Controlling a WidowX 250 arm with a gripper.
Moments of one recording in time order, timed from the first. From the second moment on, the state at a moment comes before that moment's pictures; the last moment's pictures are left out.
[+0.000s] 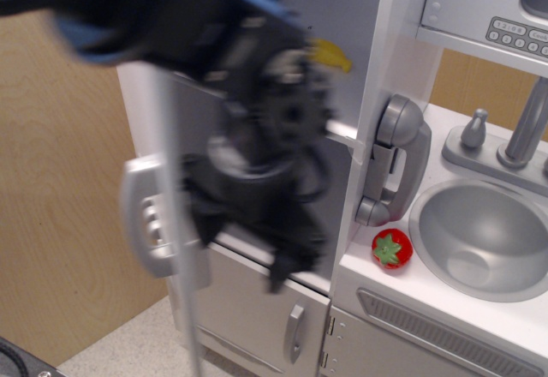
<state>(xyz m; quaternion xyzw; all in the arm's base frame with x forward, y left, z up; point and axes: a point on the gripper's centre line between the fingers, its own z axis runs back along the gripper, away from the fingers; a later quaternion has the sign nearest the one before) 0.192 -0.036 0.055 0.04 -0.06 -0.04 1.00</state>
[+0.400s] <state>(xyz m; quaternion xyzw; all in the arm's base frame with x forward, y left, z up) 0.173 0.041 0.052 0.06 -0.08 -0.02 0.99</state>
